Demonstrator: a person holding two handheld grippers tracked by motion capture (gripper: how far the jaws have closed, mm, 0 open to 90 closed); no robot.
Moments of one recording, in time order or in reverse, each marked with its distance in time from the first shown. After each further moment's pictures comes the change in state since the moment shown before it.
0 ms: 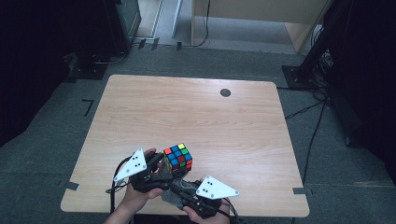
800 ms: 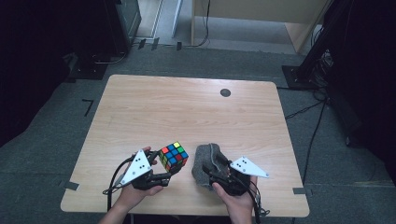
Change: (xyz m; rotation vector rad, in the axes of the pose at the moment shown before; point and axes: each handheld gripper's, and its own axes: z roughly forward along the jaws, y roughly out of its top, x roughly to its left) left arm 0.010 -0.021 0.004 0.128 0.158 0.188; right arm -0.071 0.008 -0.040 0.004 -0.327 0.198
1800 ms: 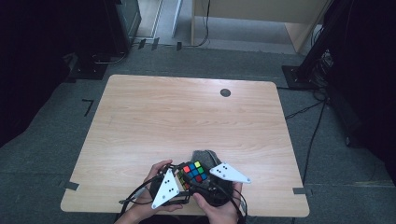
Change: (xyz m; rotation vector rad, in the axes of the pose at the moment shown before) left arm -0.059 -0.004 0.026 0.068 -0.027 0.243; right arm 0.060 0.003 0.008 0.108 0.008 0.055
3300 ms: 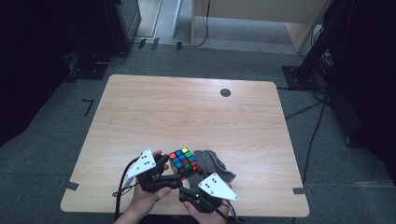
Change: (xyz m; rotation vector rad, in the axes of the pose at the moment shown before) left arm 0.046 0.010 -0.020 -0.163 -0.101 -0.534; right arm 0.015 -0.029 0.016 -0.202 0.005 -0.189
